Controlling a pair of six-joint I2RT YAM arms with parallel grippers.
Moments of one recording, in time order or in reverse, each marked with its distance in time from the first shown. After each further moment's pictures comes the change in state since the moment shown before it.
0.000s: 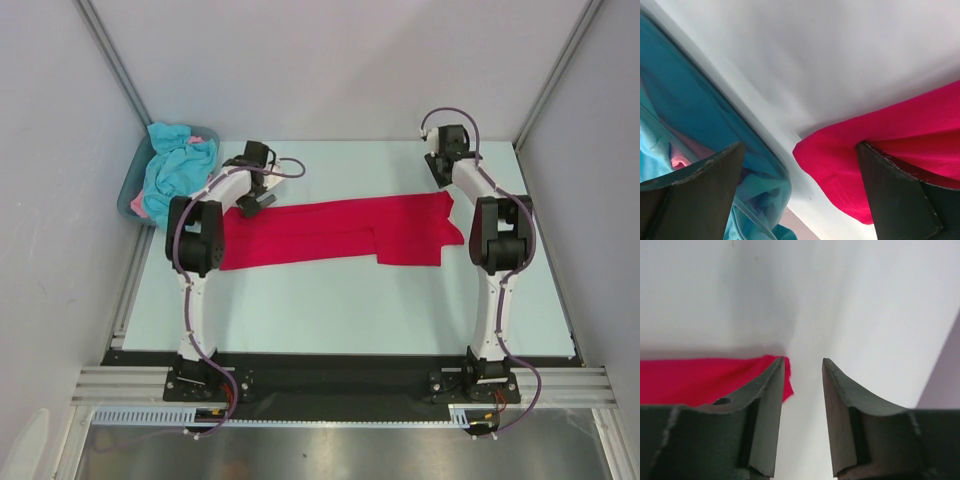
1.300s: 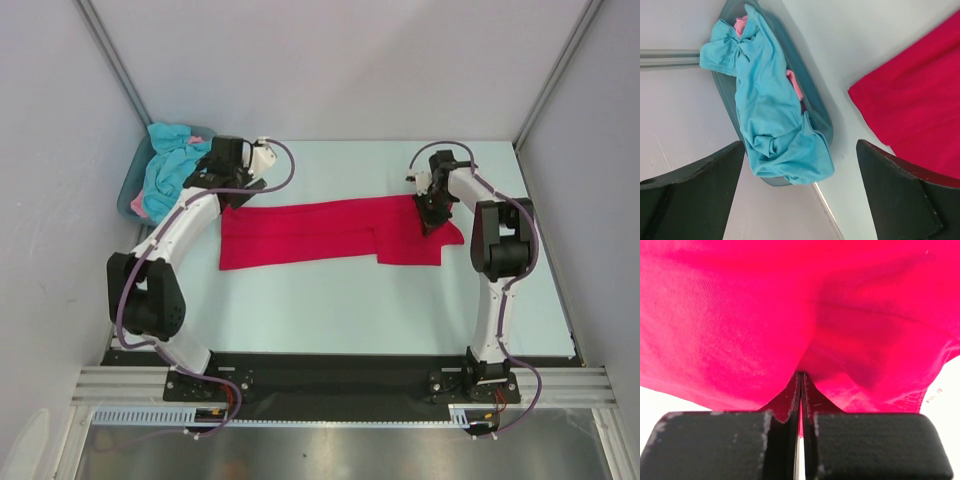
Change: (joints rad) left arm -0.035 -0.621 -0.400 0.208 0.070 0.042; right arm 0.027 -0.135 -0.208 -0.435 -0.394 0.128
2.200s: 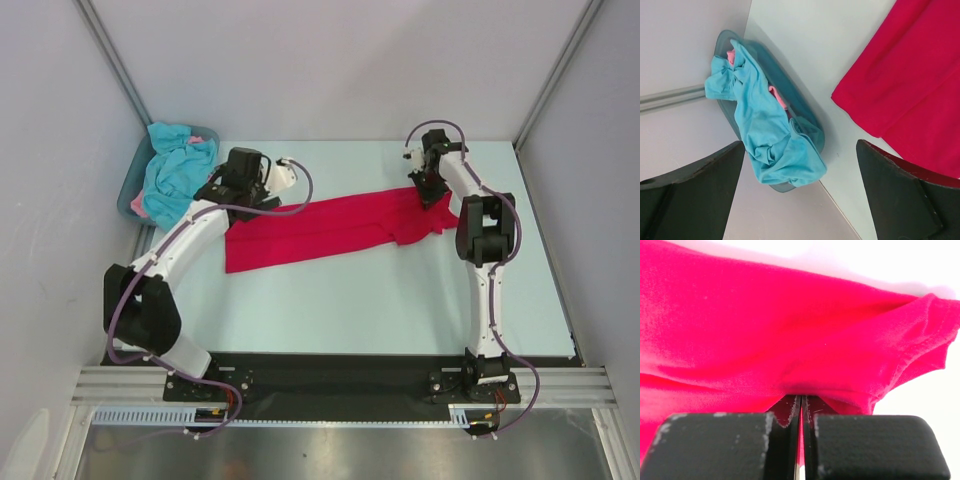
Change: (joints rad) left arm -0.112 -0.101 -0.108 -0.026 0.008 0.112; right arm 0.011 0.275 0.472 -0.102 0.158 -0.016
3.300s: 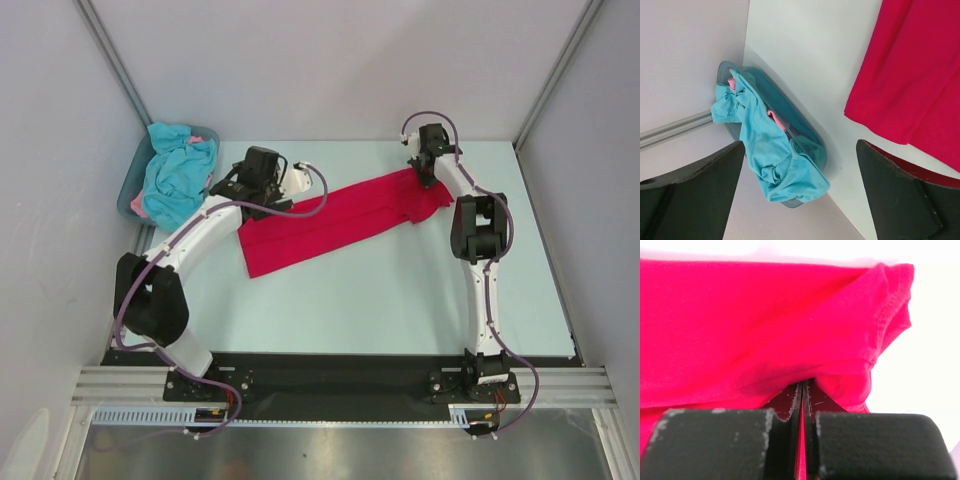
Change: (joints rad) left arm -0.077 0.072 0.056 -0.013 0.002 0.053; right arm 0.007 0.090 0.083 0.296 0.176 -0.116
